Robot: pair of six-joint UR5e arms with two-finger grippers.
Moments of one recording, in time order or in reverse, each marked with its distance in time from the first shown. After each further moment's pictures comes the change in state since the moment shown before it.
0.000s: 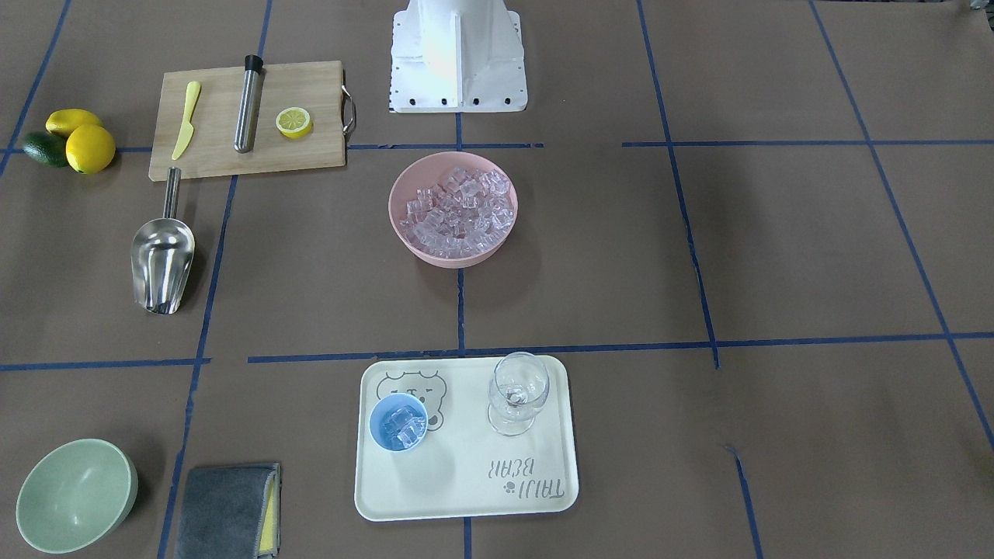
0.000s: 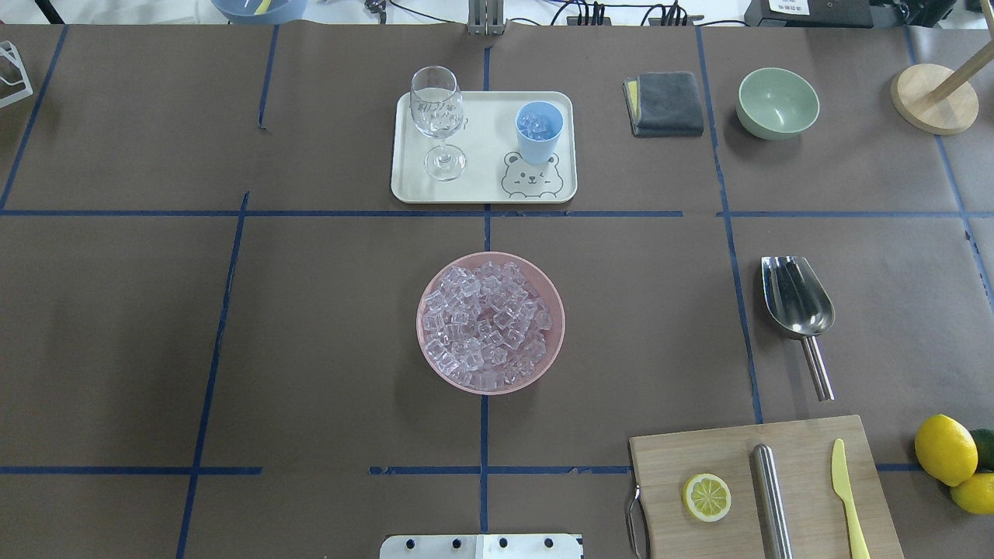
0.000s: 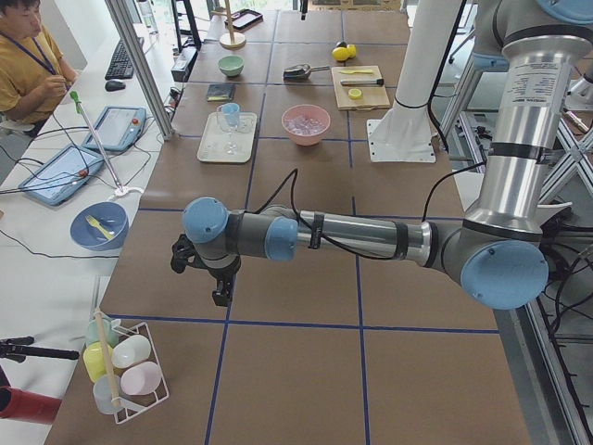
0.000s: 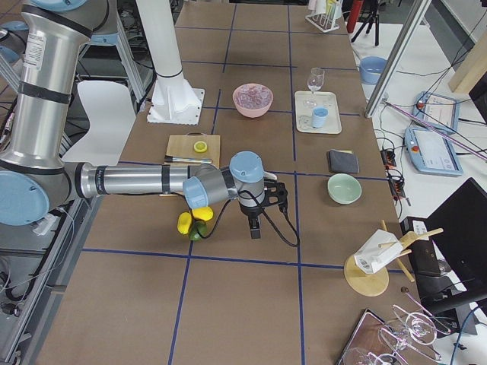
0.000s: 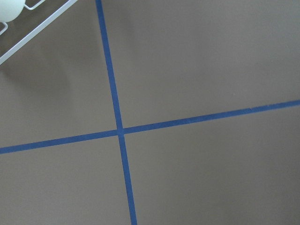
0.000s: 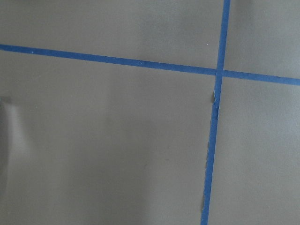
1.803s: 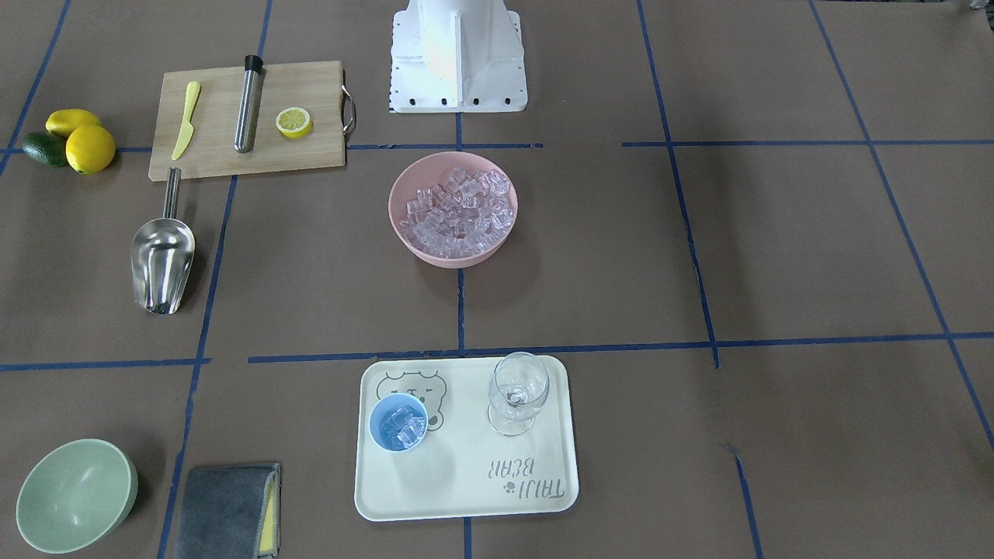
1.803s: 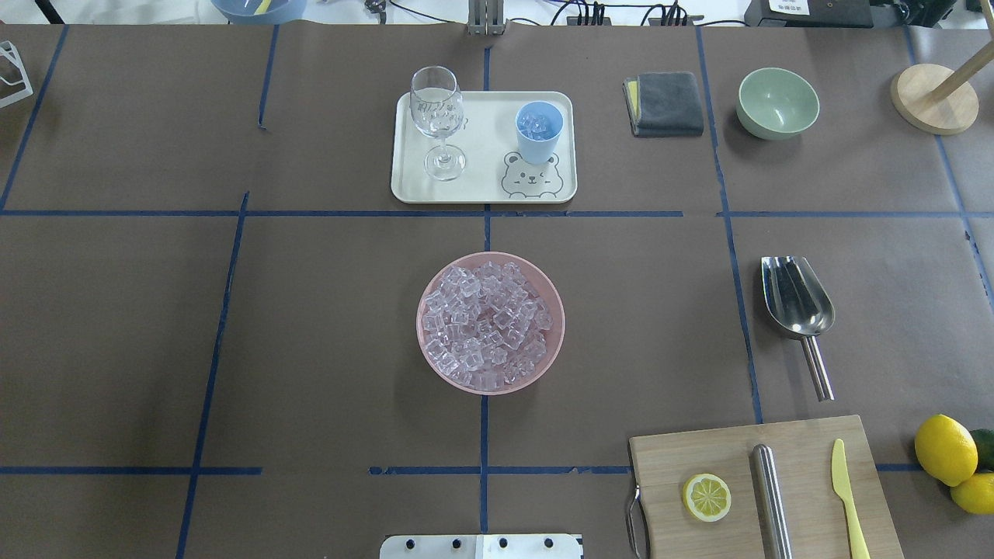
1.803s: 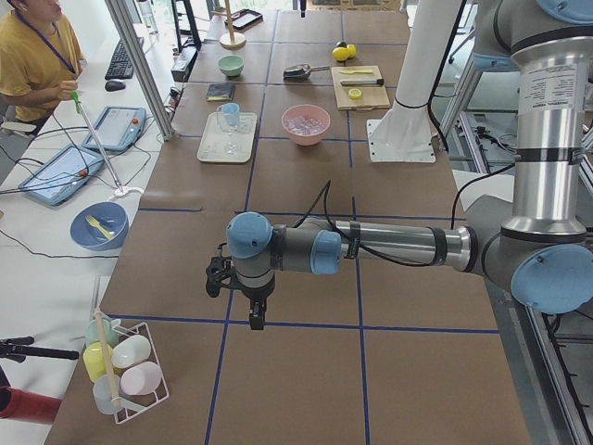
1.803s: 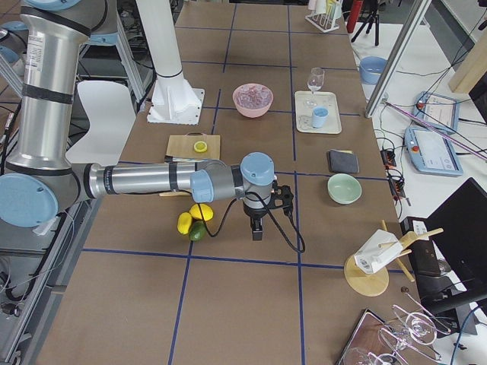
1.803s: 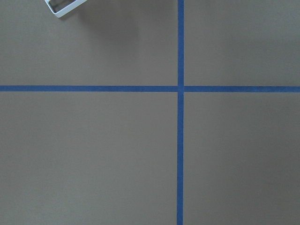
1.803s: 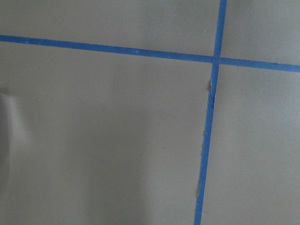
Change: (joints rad) left arm -0.015 0.161 -0.151 0.073 0.085 -0.024; right arm 0.046 0.044 -0.010 -0.171 0.042 -0.119
